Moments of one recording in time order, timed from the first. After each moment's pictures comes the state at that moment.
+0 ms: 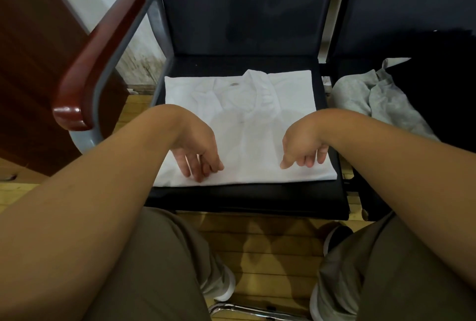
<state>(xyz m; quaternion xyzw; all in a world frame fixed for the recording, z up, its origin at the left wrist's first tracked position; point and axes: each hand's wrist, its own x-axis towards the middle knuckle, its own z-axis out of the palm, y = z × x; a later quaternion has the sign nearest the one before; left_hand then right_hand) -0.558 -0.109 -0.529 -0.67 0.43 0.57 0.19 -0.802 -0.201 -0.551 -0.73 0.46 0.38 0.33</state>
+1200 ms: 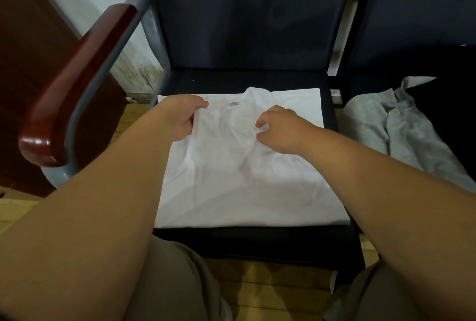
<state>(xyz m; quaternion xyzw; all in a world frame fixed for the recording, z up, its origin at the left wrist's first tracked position) -0.513 -0.203 -0.554 -0.73 0.11 0.53 -0.42 -0.751 -0.263 -0.581 -0.84 0.47 0.05 0.27</state>
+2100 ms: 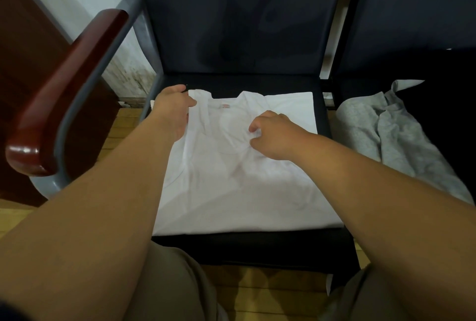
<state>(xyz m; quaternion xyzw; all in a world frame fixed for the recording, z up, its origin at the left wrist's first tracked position) -0.503 -0.228 -0.578 -0.73 0.17 0.42 -0.52 -0.751 -0.262 -0.585 -0.84 0.47 0.05 0.27</state>
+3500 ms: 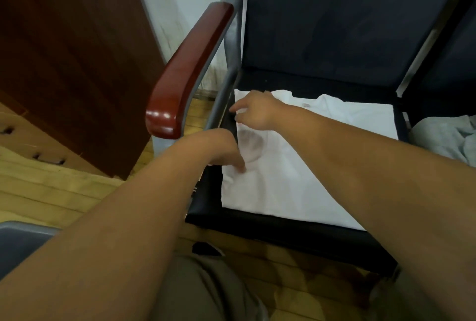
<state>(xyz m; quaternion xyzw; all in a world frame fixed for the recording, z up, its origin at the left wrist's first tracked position) -0.437 -0.075 -0.554 -0.79 0.47 0.39 0.07 -0.526 -0.211 -0.568 -0.90 0.37 0.07 0.24</state>
